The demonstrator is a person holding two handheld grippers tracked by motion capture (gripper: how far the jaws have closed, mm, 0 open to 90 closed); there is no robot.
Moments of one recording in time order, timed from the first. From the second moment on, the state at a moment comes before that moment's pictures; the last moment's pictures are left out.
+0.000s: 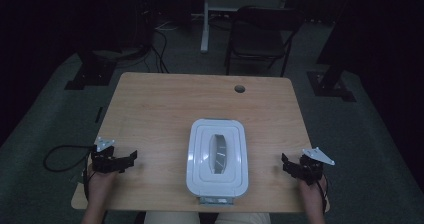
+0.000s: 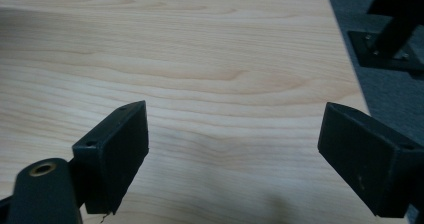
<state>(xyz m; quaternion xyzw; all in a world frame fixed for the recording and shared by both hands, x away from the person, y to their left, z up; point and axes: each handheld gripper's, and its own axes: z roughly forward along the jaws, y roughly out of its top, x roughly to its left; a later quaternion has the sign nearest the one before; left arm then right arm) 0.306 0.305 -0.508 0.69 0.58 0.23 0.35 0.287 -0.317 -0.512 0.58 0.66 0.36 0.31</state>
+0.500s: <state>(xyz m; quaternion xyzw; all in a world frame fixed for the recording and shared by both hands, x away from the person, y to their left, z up) 0.310 0.313 -0.521 0.69 0.61 0.23 0.31 0.294 -0.317 -0.525 0.61 0.66 0.31 0.30</state>
